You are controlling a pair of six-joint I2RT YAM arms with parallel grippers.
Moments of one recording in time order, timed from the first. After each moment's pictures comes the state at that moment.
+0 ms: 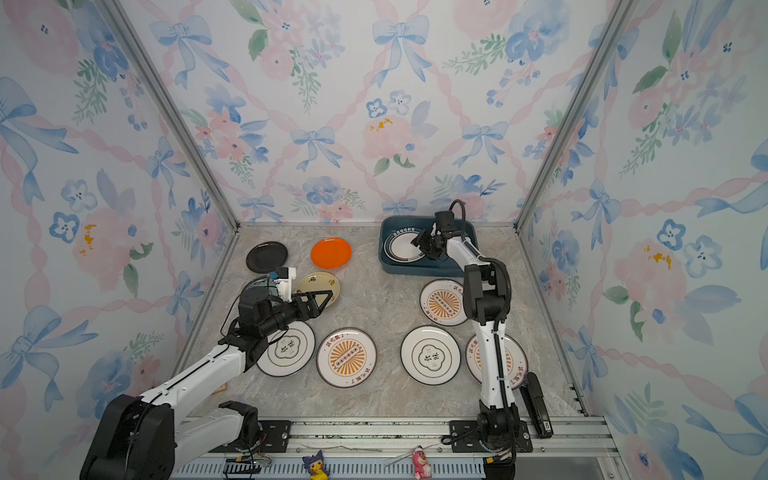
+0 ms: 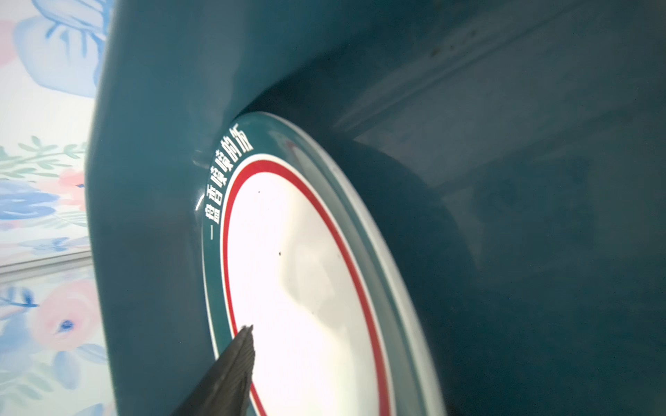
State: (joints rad) left arm -0.25 1.11 0.45 0.34 0.47 -0.59; right arm 0.16 2.49 2.08 -0.47 -0.34 0.74
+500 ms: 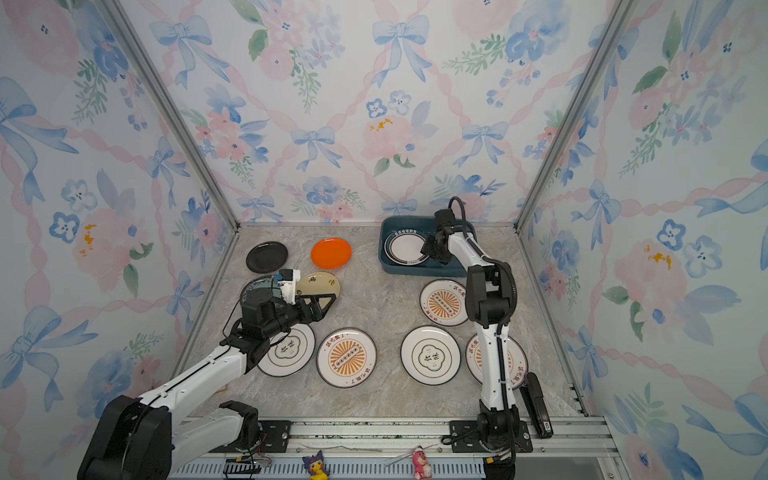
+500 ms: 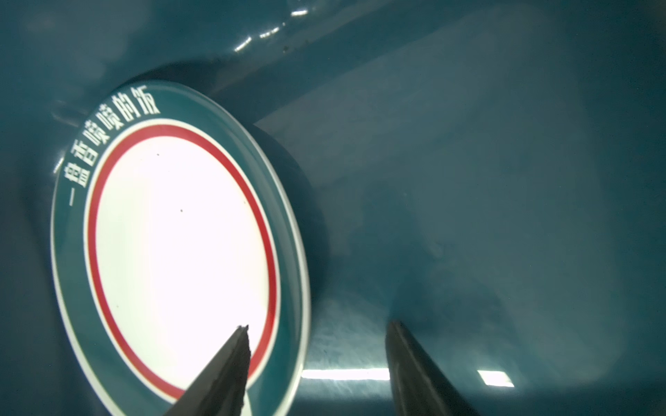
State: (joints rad) left arm -0.30 1.11 0.45 0.31 0.45 -0.56; right arm 0.16 2.38 2.03 -0.71 -0.07 0.53
